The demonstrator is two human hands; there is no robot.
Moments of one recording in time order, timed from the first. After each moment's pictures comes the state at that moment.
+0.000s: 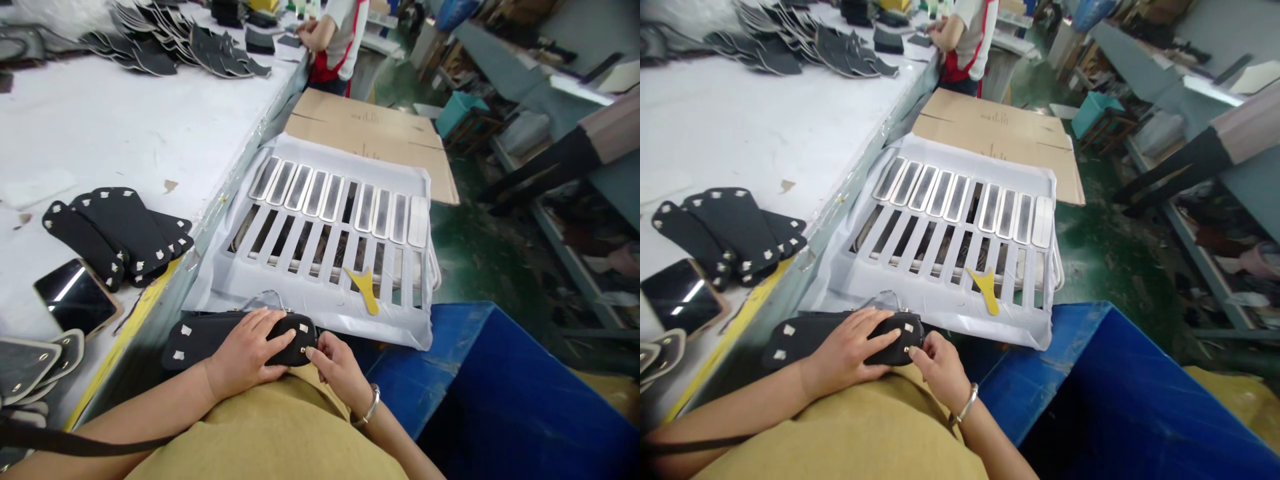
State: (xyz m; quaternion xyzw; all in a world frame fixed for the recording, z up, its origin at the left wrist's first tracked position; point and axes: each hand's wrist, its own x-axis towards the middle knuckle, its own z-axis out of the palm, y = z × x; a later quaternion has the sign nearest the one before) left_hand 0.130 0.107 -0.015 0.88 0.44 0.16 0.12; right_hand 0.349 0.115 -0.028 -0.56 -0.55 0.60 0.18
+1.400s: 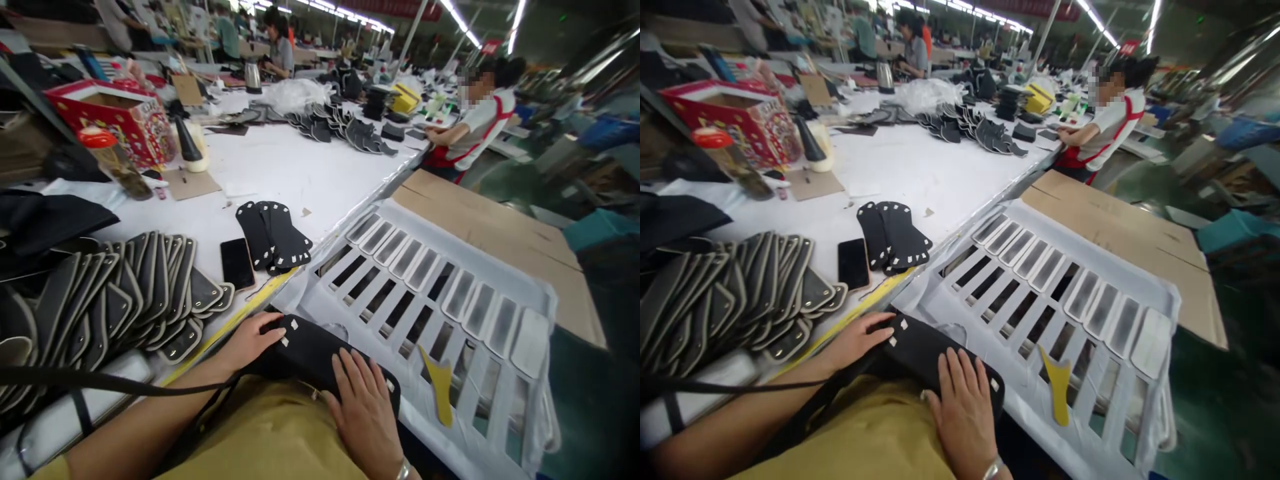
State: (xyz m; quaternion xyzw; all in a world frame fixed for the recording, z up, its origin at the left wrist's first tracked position) left_hand -0.005 0.030 -0.024 0.43 0.73 0.40 0.35; right_hand 0.252 0.106 -0.011 -0.25 -0.96 -0.02 0.10
